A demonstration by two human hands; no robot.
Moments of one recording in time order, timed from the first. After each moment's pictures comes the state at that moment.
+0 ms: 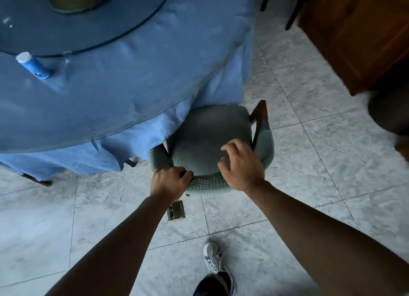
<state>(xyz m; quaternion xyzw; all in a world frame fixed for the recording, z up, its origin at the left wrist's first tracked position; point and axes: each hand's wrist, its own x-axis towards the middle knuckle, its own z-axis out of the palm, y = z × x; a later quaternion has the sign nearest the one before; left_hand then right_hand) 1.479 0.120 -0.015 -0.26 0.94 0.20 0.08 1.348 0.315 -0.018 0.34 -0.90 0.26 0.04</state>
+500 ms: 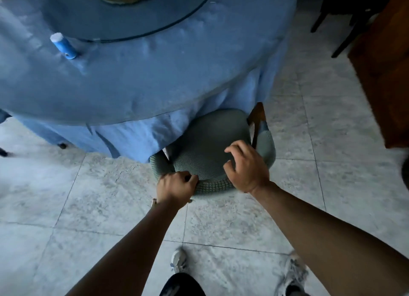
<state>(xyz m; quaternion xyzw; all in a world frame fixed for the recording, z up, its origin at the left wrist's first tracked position) 1.391 0.233 -0.006 -0.46 0.86 0.23 0.03 1.208 0.361 -0.015 0.48 -0.83 0.27 -0.03</state>
